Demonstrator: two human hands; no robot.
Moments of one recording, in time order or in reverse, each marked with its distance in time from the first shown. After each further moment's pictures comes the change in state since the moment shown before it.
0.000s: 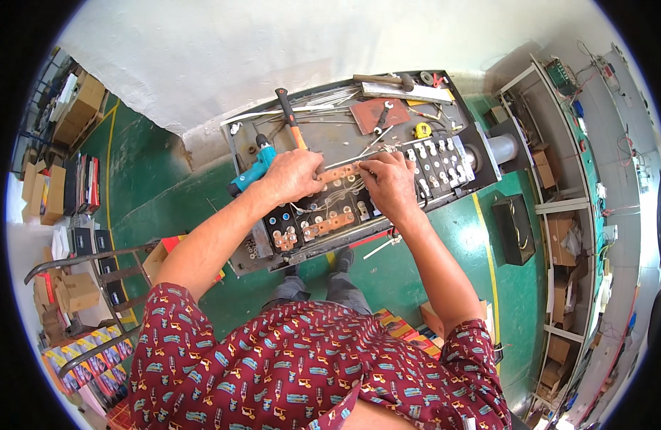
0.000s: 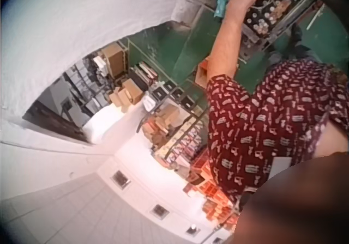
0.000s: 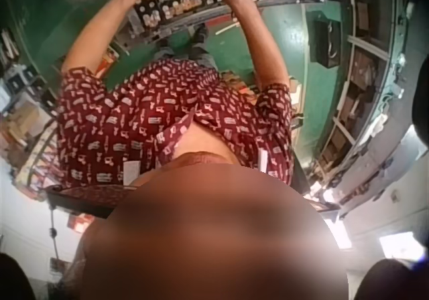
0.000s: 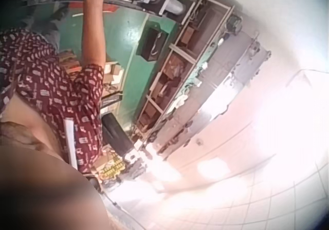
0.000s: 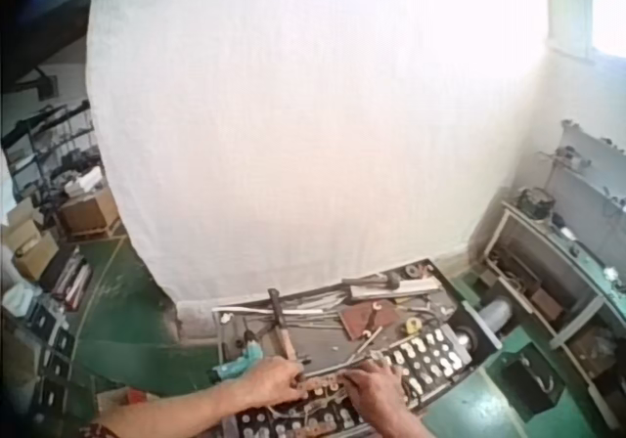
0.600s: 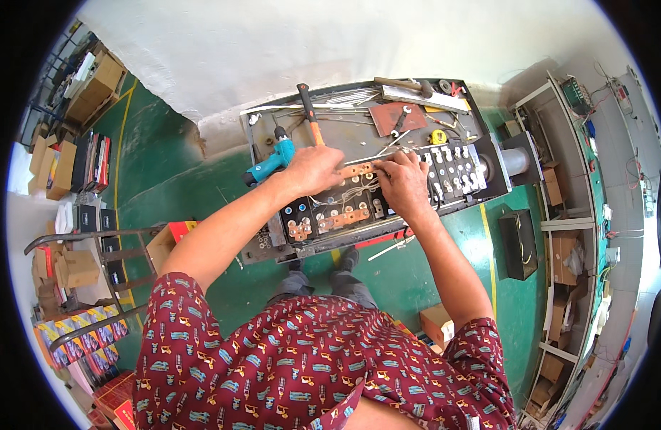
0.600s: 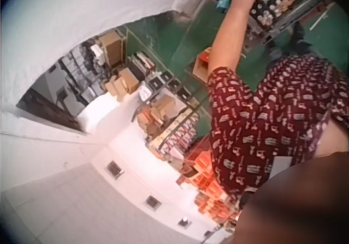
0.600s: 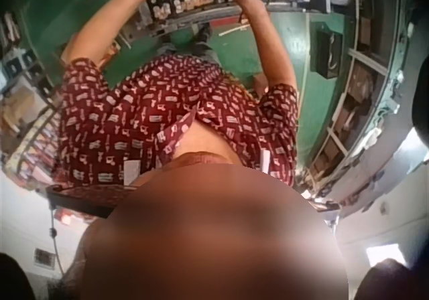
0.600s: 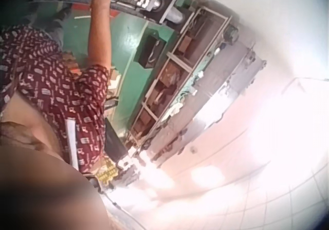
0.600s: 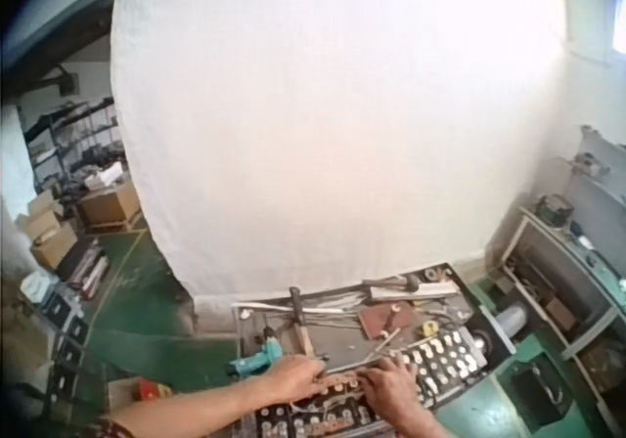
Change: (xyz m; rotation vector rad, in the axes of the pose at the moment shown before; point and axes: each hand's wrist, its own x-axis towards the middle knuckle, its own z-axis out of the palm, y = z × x) left_hand -0.001 -0.004 0.011 0.037 0.000 -0.034; right_hand 0.000 0.007 0.015 -0.076 -0.012 -0.068
